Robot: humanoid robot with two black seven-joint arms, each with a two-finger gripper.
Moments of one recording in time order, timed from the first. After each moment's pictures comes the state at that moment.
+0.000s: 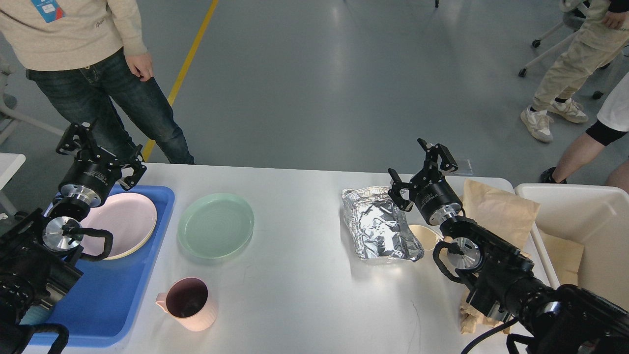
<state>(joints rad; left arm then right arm) -0.78 0.28 -0.89 -0.21 -0.08 -0.60 -0.22 0.73 0.02 0.64 0.24 -0.09 0.49 0.45</state>
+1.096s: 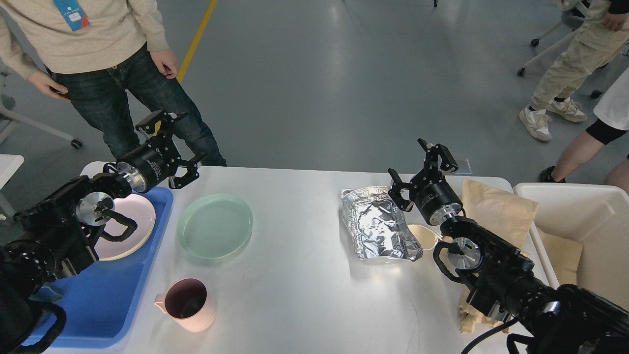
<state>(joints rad) -0.97 0.30 -0.21 -0.23 -0.05 -0.68 -0.11 0.73 0.02 0.64 0.24 -0.09 0.49 0.45</state>
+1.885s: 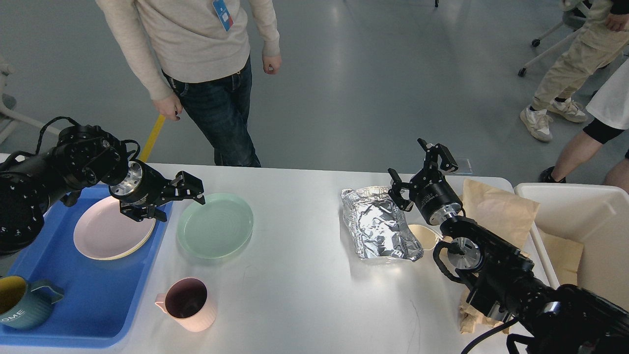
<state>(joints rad) -1.29 0.27 0.95 -0.32 0.12 -0.92 -0.11 0.73 0.02 0.64 0.24 -0.09 0.49 0.45</state>
